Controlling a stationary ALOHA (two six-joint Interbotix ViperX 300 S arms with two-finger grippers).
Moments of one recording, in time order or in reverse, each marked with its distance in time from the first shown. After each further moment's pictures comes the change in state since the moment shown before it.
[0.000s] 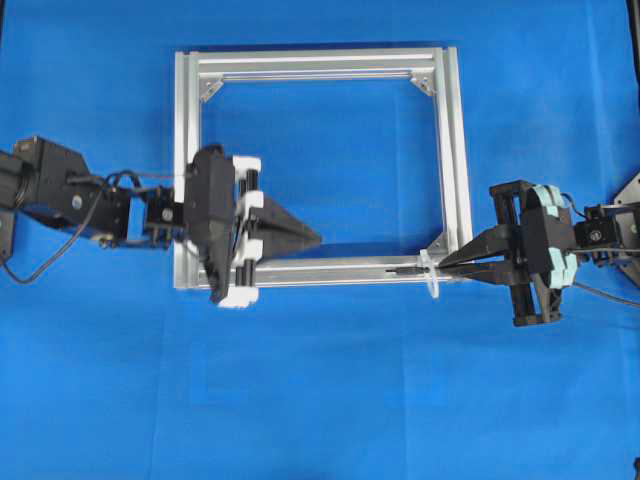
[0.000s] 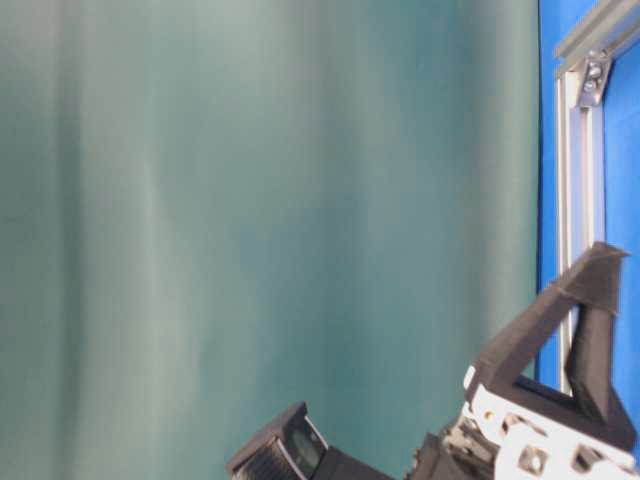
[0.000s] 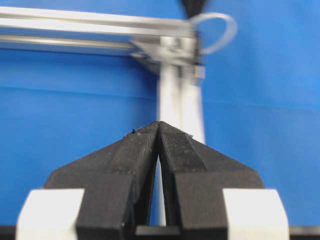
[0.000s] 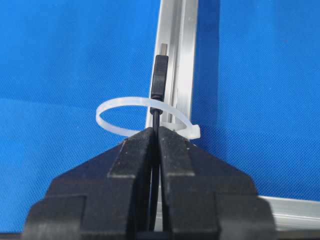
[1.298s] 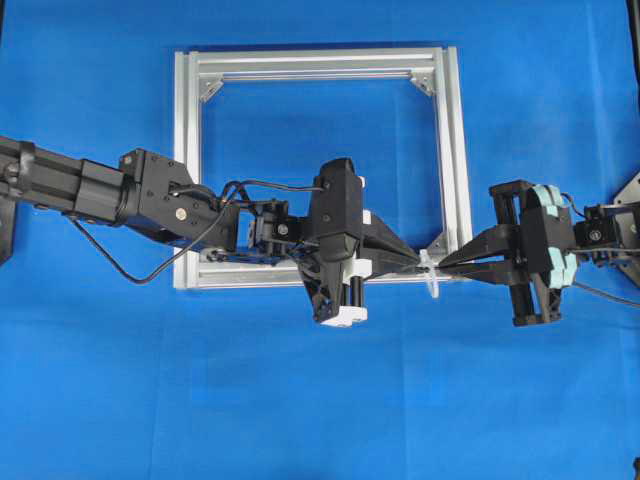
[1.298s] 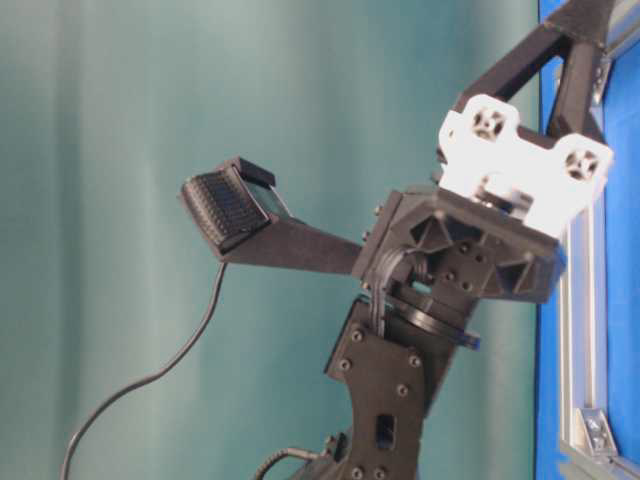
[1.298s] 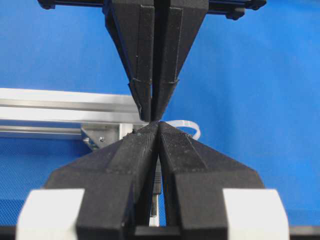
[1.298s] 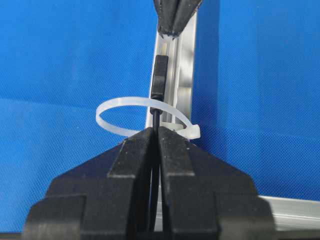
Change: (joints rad) left arm 0.011 0.189 -0.446 0.000 0.308 -0.008; right arm 0.000 0.000 0.000 0.002 0.000 0.000
